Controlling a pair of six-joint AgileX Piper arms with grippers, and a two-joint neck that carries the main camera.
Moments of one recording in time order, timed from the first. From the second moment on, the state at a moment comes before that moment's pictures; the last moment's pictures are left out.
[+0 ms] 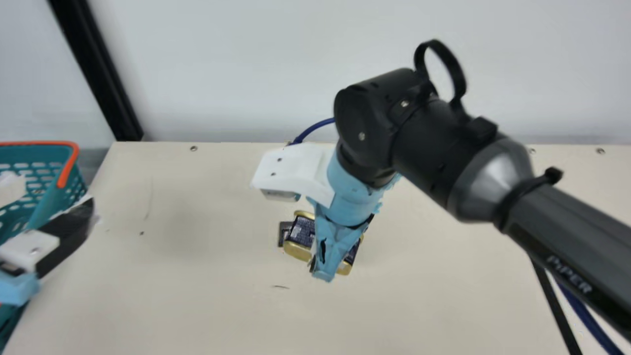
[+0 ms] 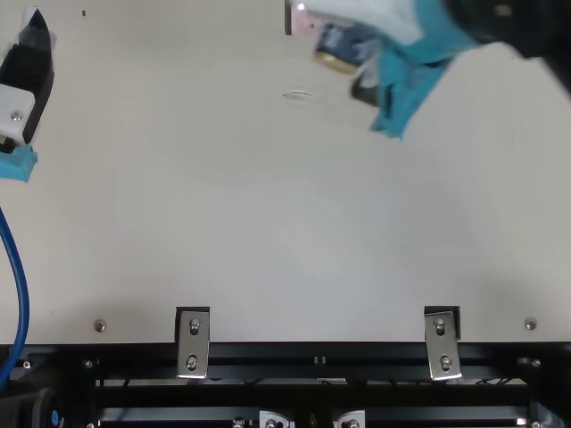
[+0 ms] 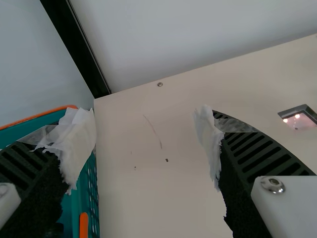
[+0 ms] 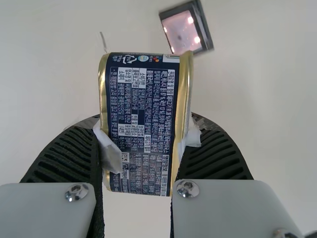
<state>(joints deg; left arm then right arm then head) 12.2 57.8 -33.4 -70.4 21.8 87.3 29.7 106.2 -95.0 2.4 69.9 -39.1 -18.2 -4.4</state>
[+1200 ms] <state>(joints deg) 12.2 57.8 -33.4 -70.4 21.8 87.3 -34.0 81.2 -62.3 -6.2 63.8 -40.2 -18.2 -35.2</state>
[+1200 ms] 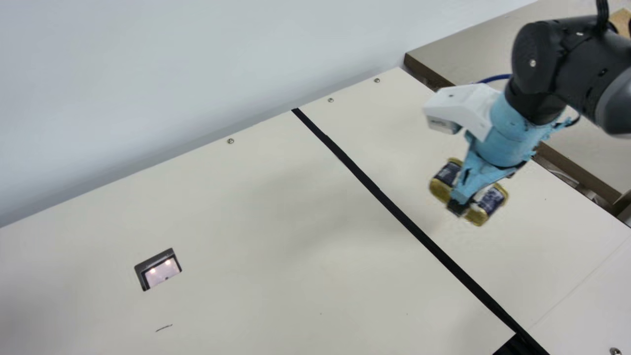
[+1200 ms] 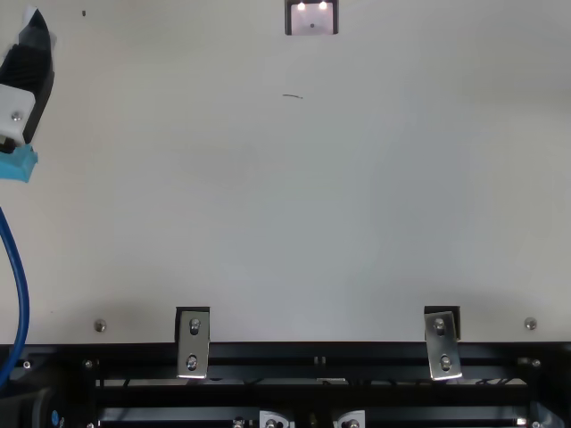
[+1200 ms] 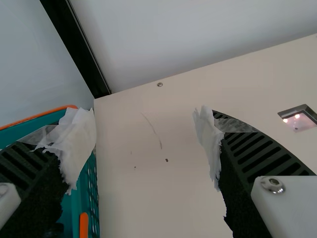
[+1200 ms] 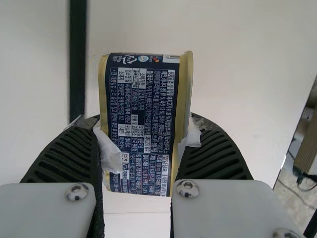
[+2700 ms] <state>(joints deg) 12.2 57.8 -33.4 -70.4 21.8 87.3 -49.3 70.3 -61.2 4.4 64.3 -39.2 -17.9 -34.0</state>
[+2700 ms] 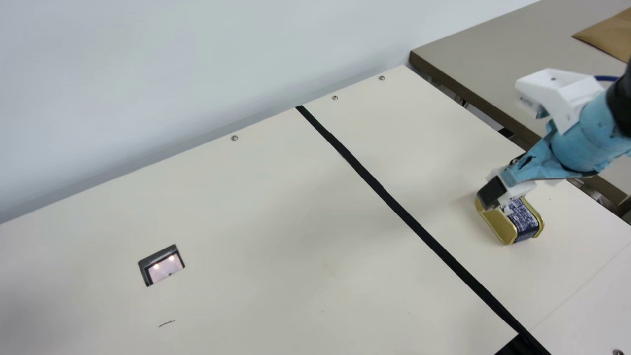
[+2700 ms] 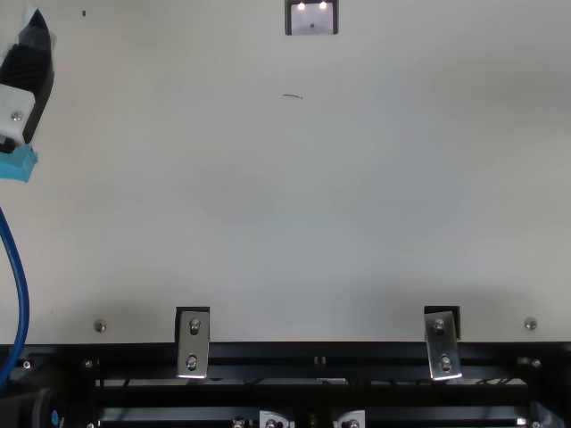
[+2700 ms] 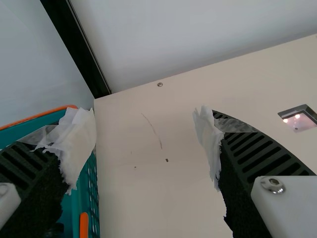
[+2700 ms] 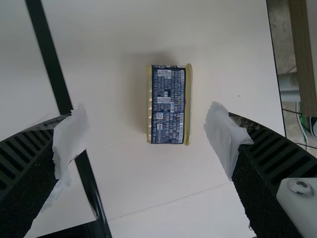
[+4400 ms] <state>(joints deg) 12.2 57.8 -33.4 -70.4 21.8 87.3 -22.3 47.9 -57.5 55.2 69.9 -16.7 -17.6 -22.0</state>
